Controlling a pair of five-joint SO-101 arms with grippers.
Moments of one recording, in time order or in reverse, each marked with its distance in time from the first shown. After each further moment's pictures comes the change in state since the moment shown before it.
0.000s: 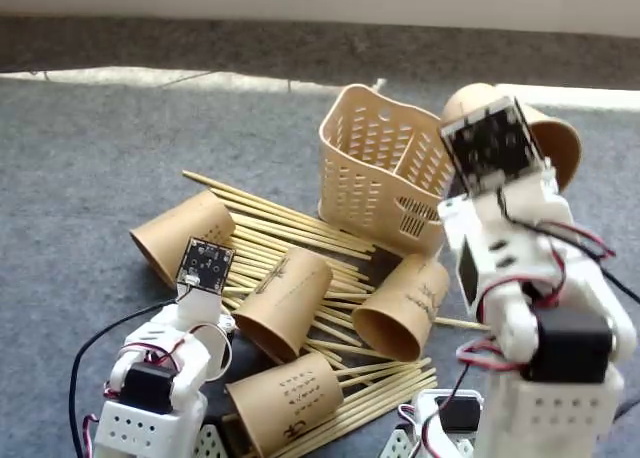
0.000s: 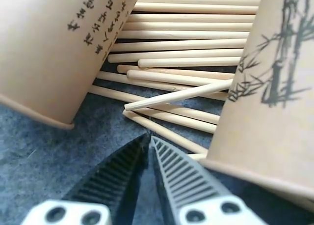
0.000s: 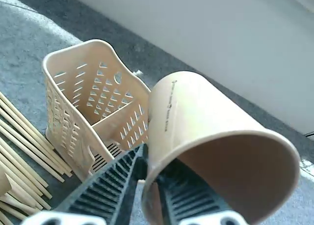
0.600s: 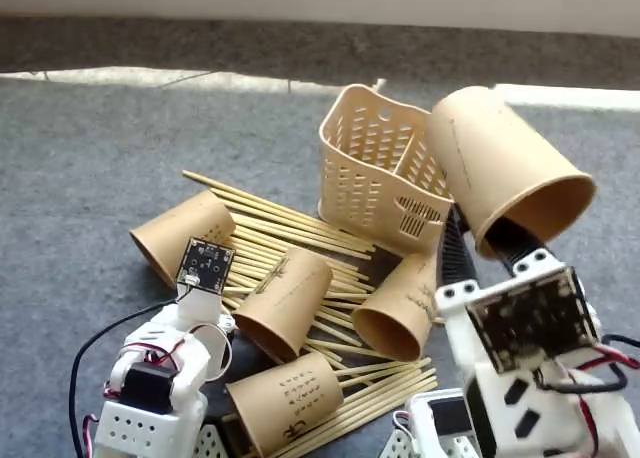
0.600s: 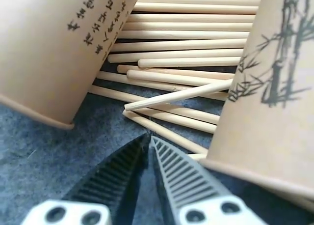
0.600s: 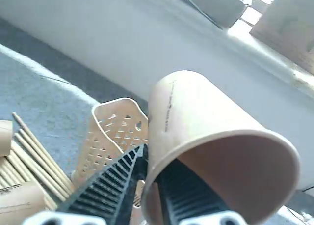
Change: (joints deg) left arm 0.0 0.0 0.0 0.0 0.0; right arm -7.1 -19.0 1.8 1.7 -3.4
